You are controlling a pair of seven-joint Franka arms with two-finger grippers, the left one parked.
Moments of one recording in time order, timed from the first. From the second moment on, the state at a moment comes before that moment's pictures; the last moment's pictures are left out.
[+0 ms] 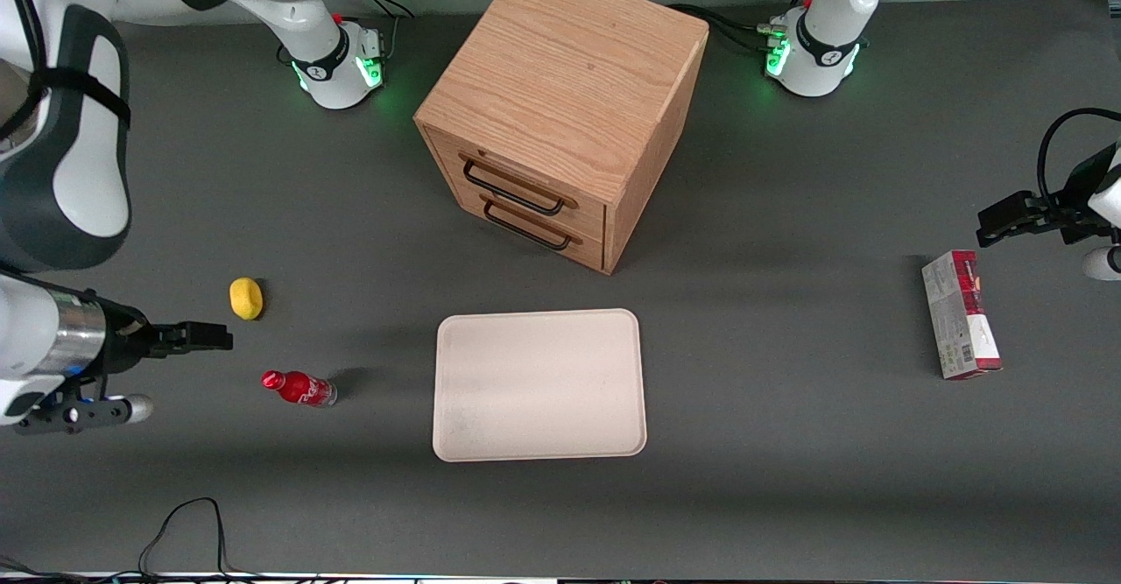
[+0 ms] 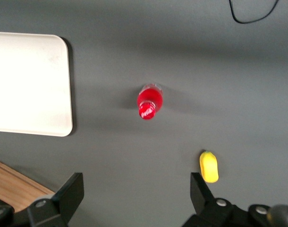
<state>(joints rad) 0.02 0.68 0.05 -0.87 0.02 1.41 -0.02</state>
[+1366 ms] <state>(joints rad) 0.03 0.80 0.04 -1.11 0.01 1.71 -0.02</state>
